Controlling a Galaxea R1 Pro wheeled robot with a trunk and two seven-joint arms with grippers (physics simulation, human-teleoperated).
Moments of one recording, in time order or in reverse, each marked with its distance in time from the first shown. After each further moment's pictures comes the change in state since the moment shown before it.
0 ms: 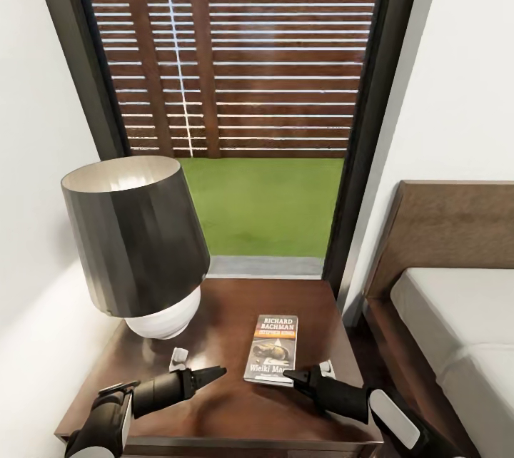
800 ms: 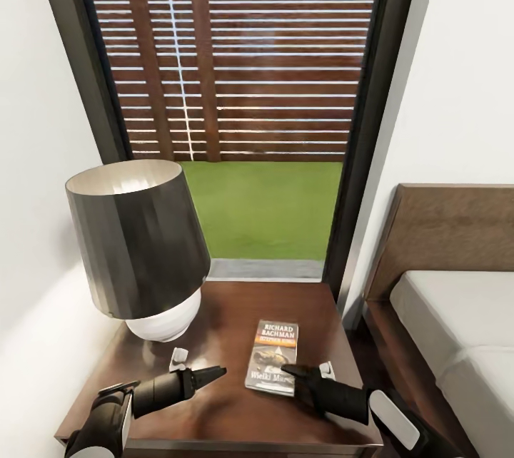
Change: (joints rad) left arm 0.000 0.000 0.000 0.000 0.000 0.000 0.000; right arm 0.001 0.000 0.002 0.001 0.010 -0.001 -0.007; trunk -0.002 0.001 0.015
